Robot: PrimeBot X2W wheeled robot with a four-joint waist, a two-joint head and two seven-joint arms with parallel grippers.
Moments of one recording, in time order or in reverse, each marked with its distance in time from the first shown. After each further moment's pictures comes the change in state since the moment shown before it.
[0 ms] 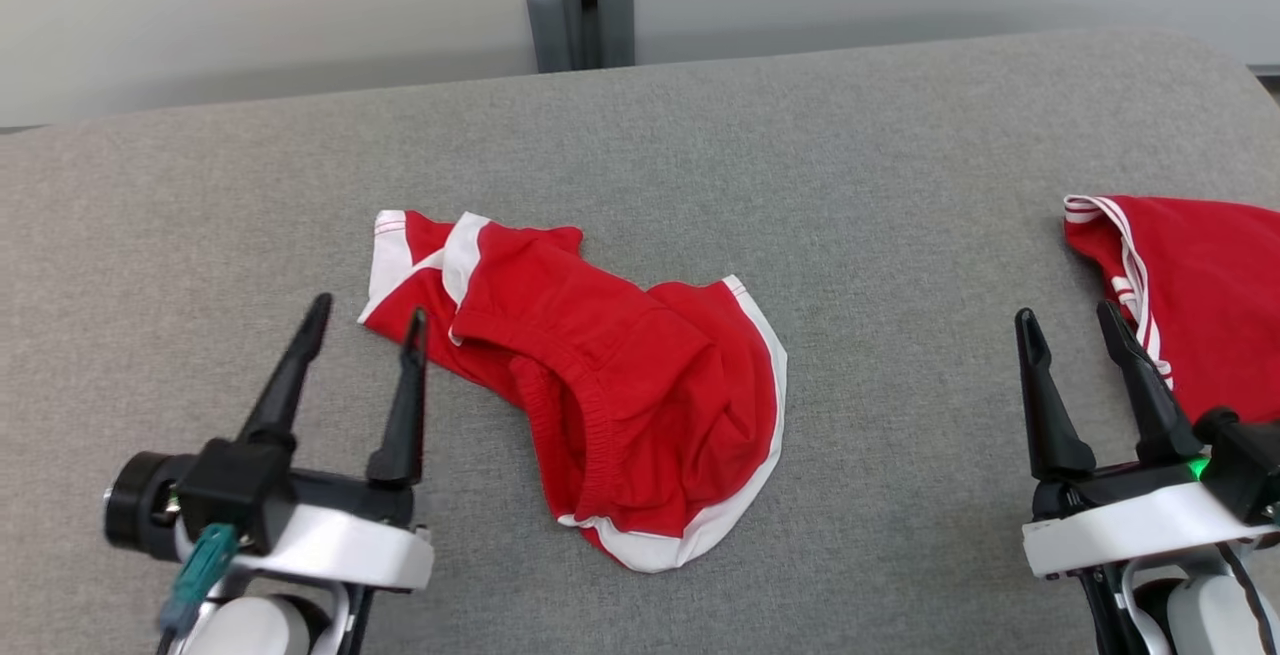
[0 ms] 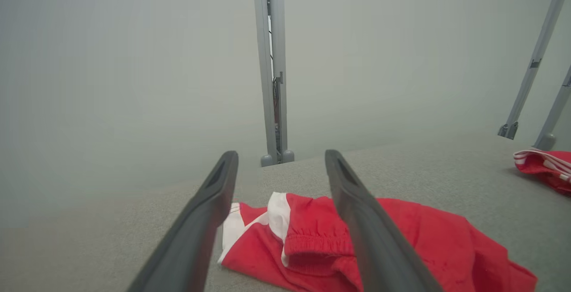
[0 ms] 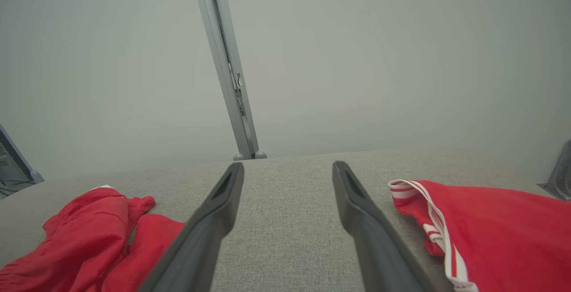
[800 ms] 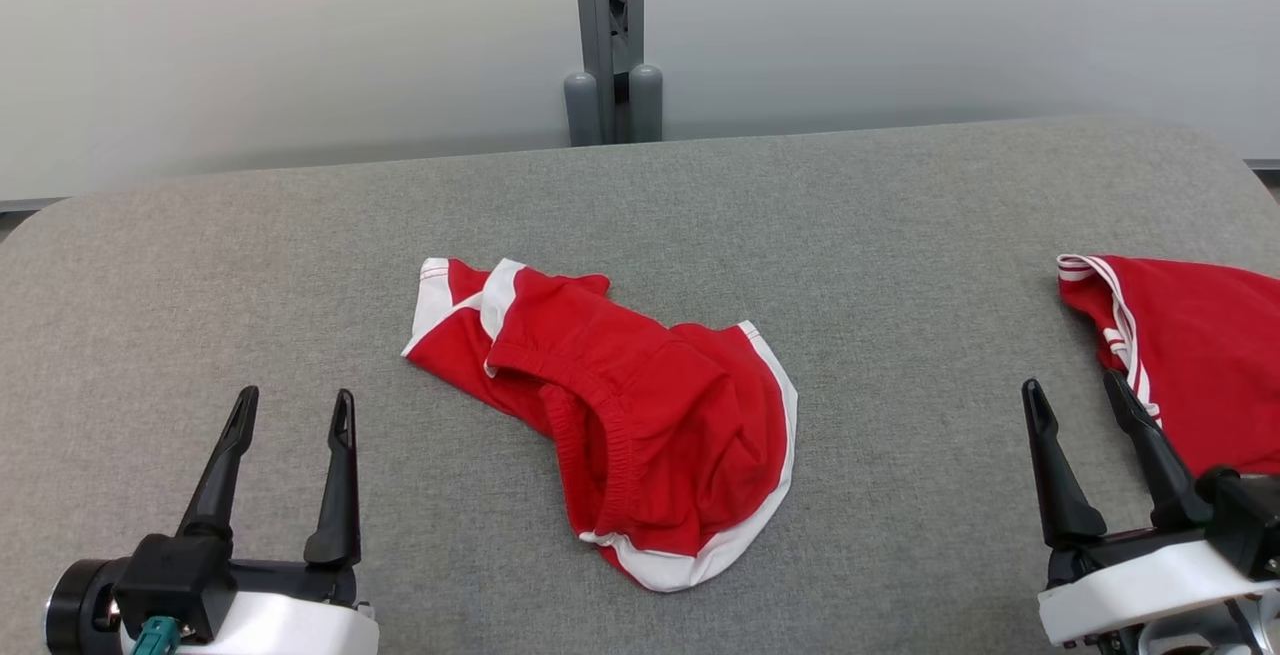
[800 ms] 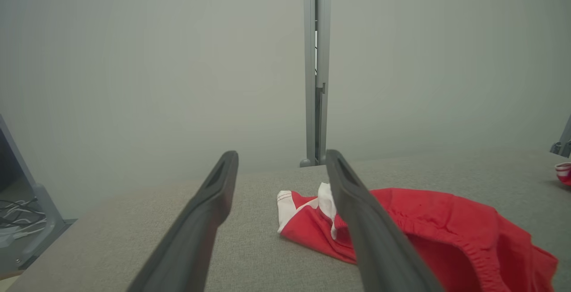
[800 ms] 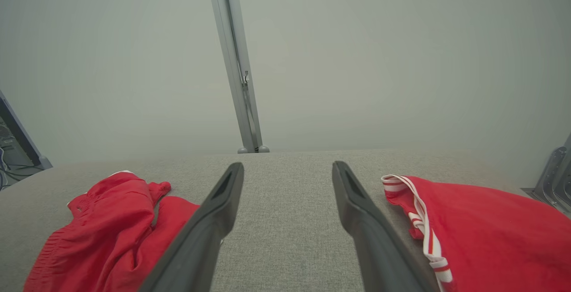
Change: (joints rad) left arm 0.178 0.035 0.095 -0.032 -0.021 0.041 -0.085; right arm 0.131 -0.010 -0.032 -0.076 -0.032 0.000 0.084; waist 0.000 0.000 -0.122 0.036
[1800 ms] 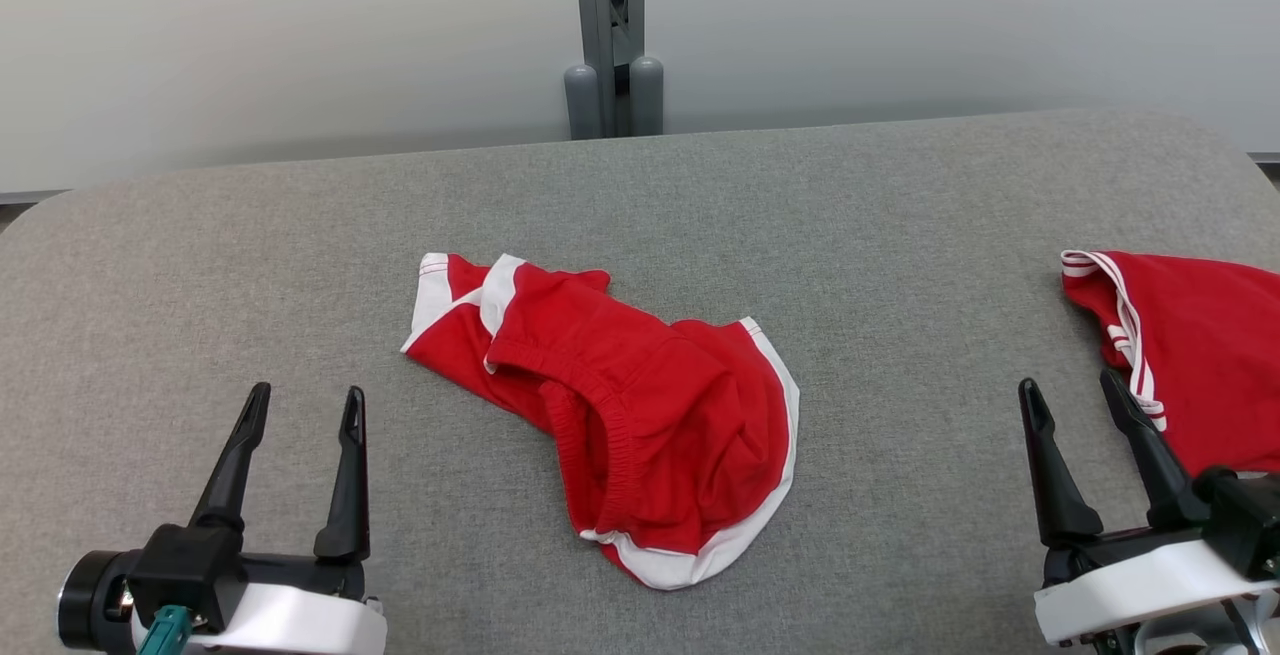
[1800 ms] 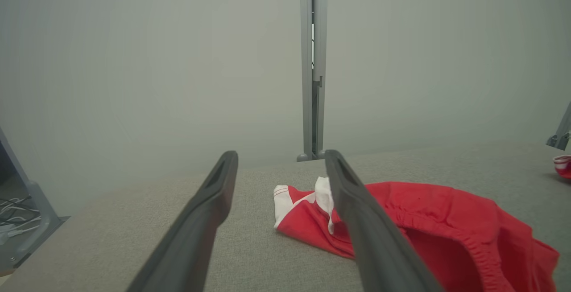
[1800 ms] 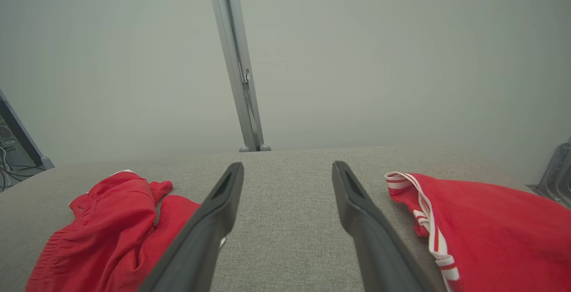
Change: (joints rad) left arm -0.020 0.001 -0.018 0.027 -0.006 -0.003 0.001; right arm 0.002 0.012 0.001 -0.009 -0.002 0.000 0.002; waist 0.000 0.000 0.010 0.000
